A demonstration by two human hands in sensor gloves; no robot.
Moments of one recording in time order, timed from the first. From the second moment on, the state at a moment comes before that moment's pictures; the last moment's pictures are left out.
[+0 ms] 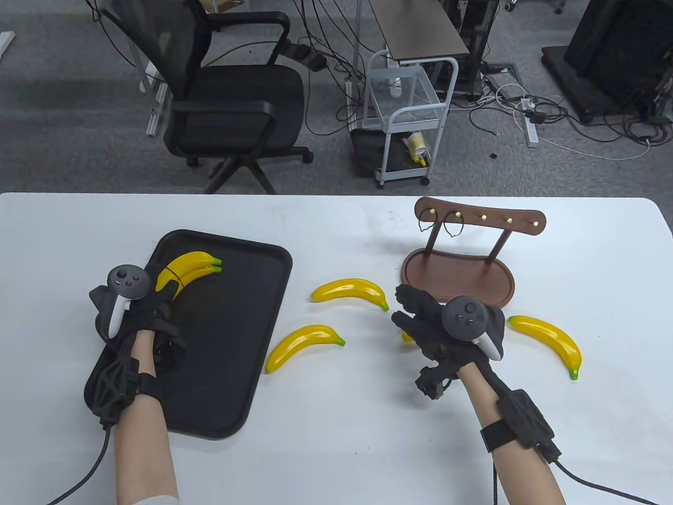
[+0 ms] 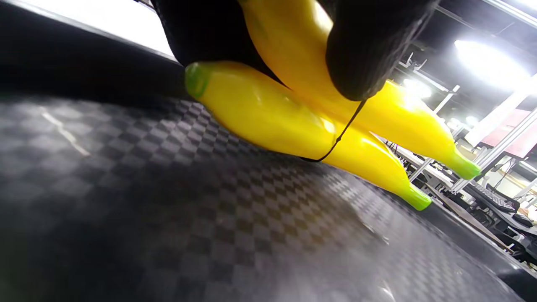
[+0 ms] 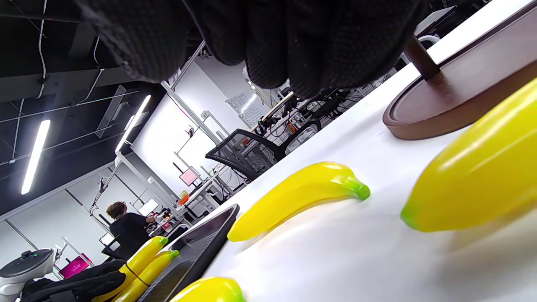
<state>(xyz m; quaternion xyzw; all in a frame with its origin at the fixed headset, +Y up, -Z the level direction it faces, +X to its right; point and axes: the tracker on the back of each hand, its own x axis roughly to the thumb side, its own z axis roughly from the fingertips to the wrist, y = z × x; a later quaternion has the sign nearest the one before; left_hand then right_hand) -0.386 -0.790 -0.388 -0.06 0.21 0.28 0.94 0.184 -0.734 -0.351 0.17 0.00 0.92 0.36</state>
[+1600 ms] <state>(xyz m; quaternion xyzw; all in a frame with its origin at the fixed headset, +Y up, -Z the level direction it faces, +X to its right) -0.295 -0.672 -0.324 0.06 0.00 0.37 0.93 0.206 -0.729 -0.352 0.14 -0.02 0.92 0.36</state>
